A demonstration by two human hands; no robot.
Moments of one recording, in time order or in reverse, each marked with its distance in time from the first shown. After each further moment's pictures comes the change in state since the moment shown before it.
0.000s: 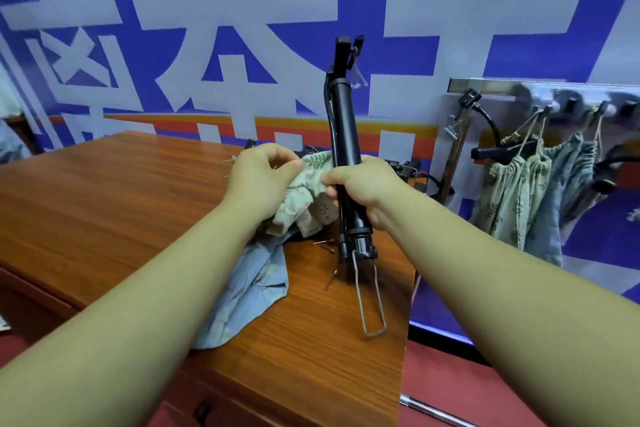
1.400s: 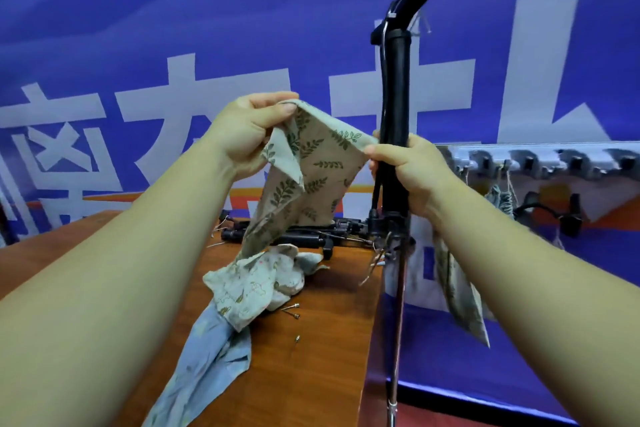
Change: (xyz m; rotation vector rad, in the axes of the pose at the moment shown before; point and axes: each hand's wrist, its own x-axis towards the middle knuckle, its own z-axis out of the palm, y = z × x) left_hand 0.066 0.174 -0.023 -0.737 -0.347 0.028; right_hand -0.029 -0.102 -0.122 0.221 0.111 -0.421
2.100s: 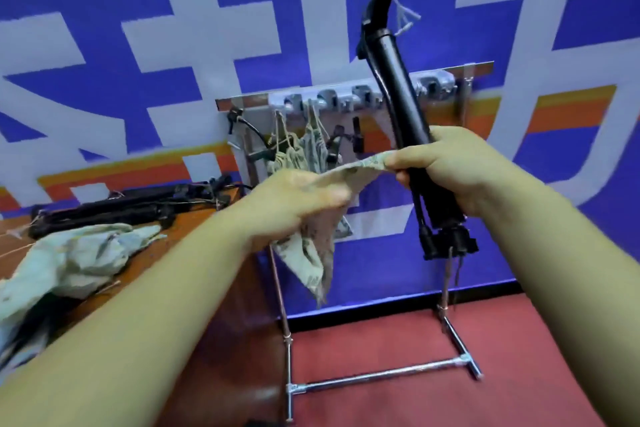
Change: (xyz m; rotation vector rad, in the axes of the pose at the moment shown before) left_hand -0.126 -0.123 0.275 0.477 -0.657 -0.120; right_hand -0.190 -0.067 -0.256 -0.406 0.311 0.138
